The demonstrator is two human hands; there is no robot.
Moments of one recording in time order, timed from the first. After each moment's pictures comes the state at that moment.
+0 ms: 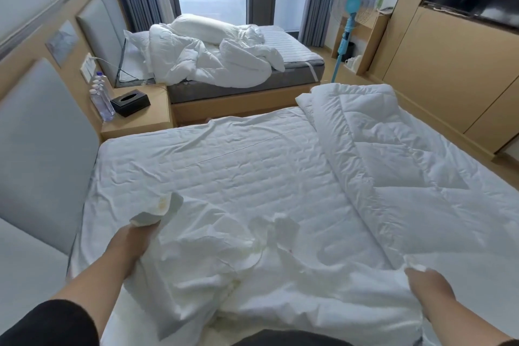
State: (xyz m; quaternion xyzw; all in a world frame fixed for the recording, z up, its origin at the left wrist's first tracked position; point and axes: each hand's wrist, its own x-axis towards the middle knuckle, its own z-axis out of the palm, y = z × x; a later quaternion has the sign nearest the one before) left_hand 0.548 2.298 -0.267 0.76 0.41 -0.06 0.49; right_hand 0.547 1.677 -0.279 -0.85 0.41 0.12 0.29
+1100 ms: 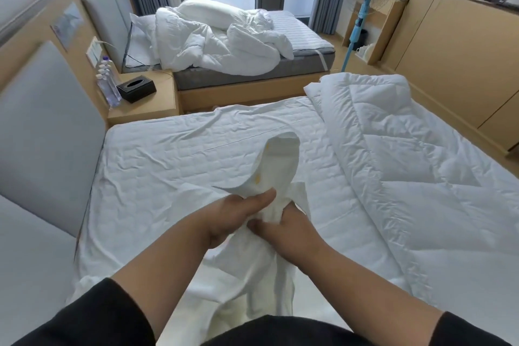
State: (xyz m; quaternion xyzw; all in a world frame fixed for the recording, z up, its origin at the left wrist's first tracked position) left_hand 0.549 2.110 -0.120 0.64 0.06 -0.27 0.72; right_hand 0.549 1.950 -0.143 -0.79 -0.09 0.19 0.57
